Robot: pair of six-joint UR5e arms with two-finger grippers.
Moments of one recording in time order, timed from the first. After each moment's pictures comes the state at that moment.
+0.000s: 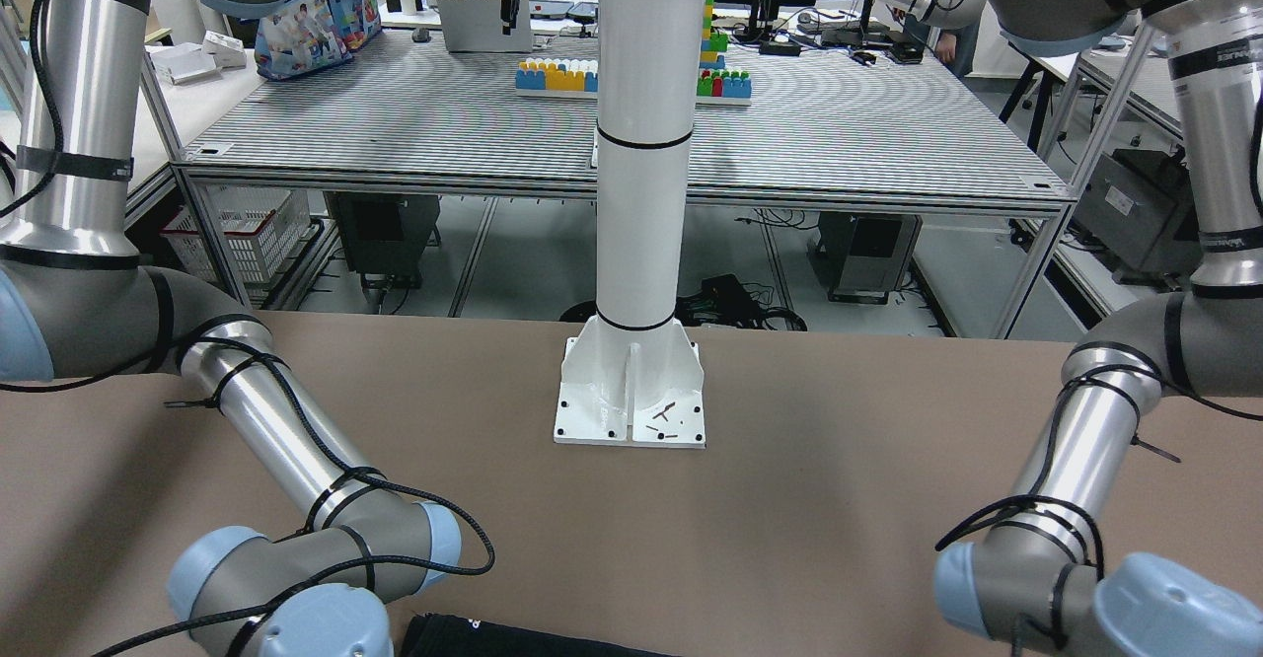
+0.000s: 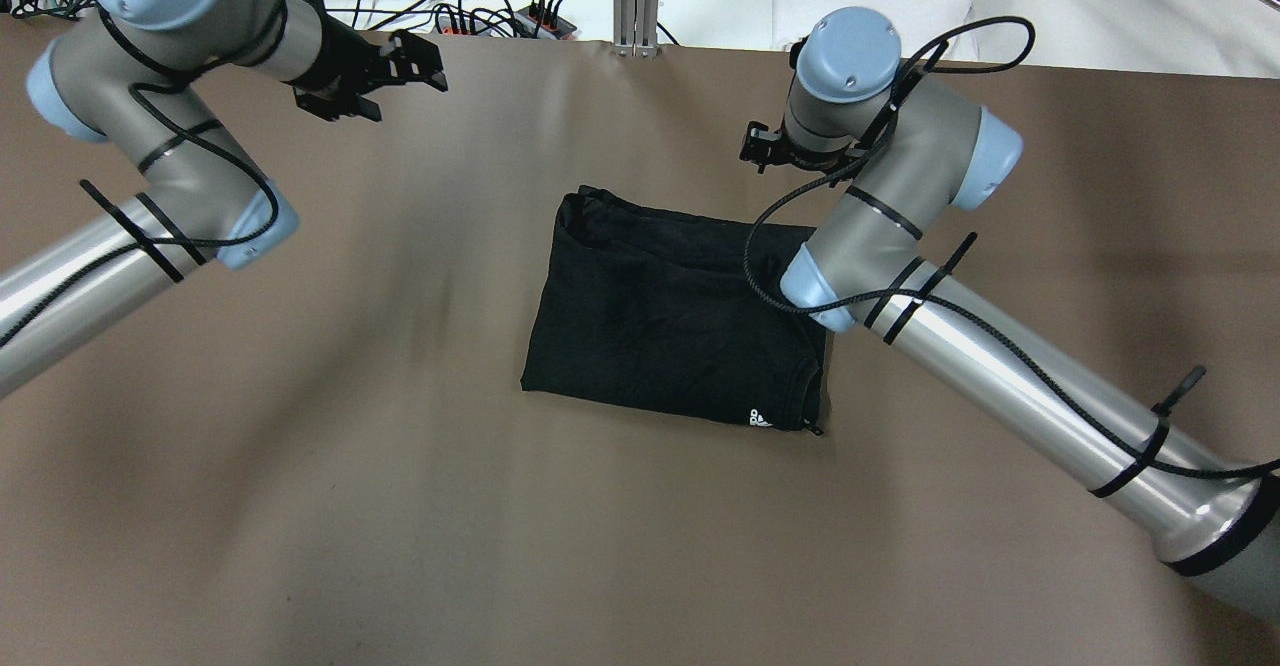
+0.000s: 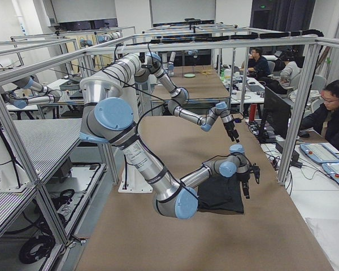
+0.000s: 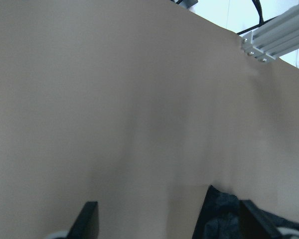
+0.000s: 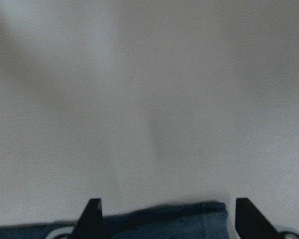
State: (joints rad) left arm -1.03 -2.27 -1.29 -2.30 -2.08 -1.35; right arm 0.88 -0.73 1.21 -1.35 1.83 1.15
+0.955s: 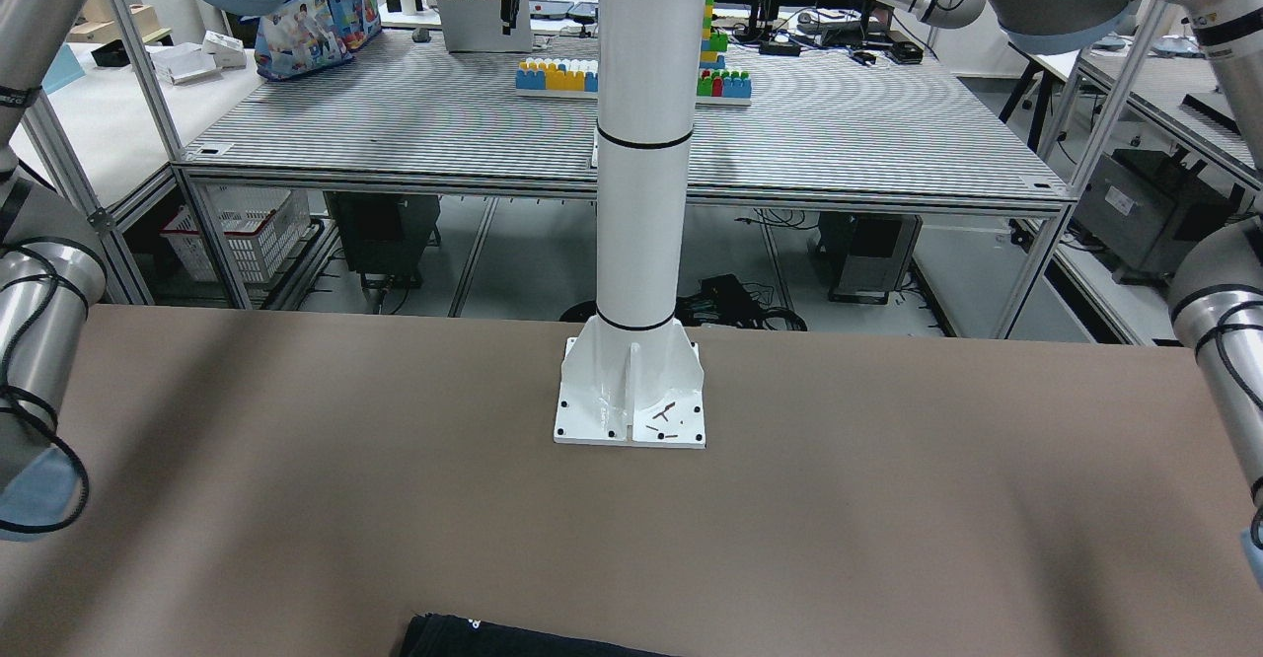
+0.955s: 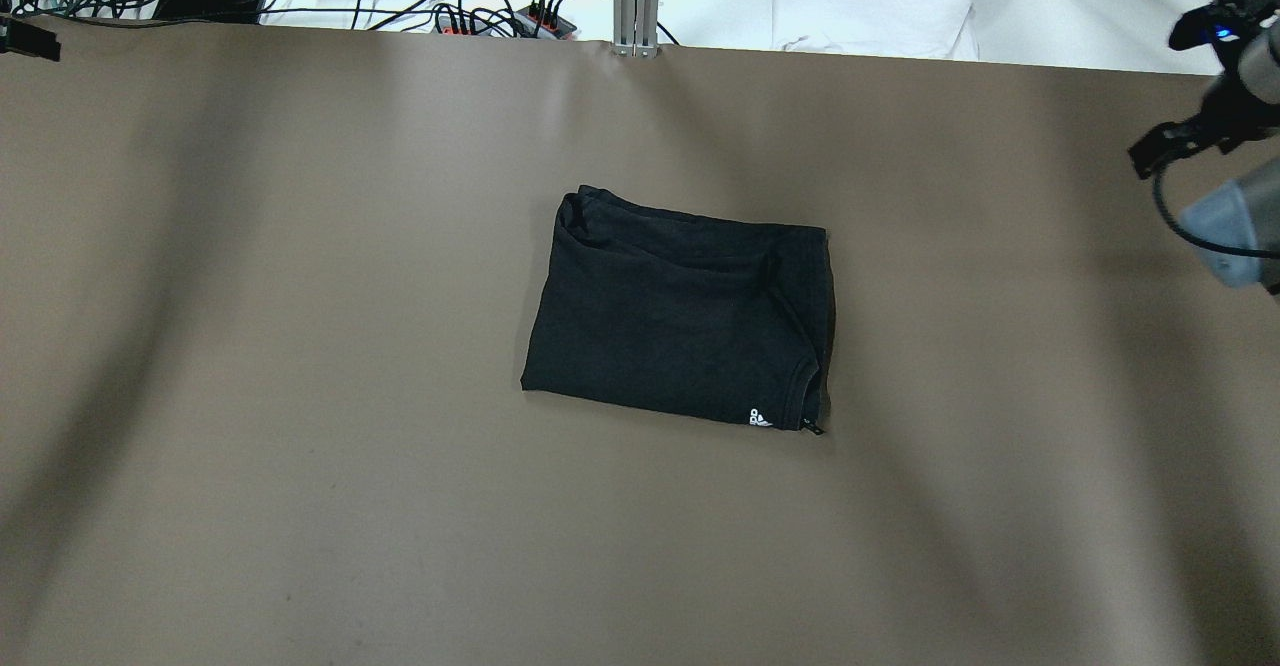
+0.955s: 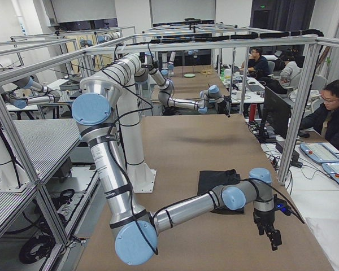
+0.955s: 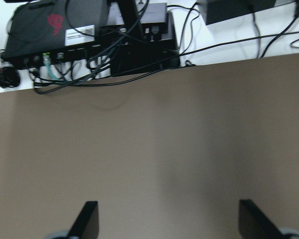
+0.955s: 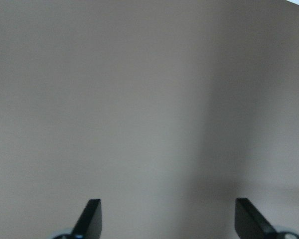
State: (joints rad) left arm -1.36 -1.90 -1.41 -2.17 -1.94 -0.54; right arm 1.31 -1.17 1.52 -1.52 2.03 0.18
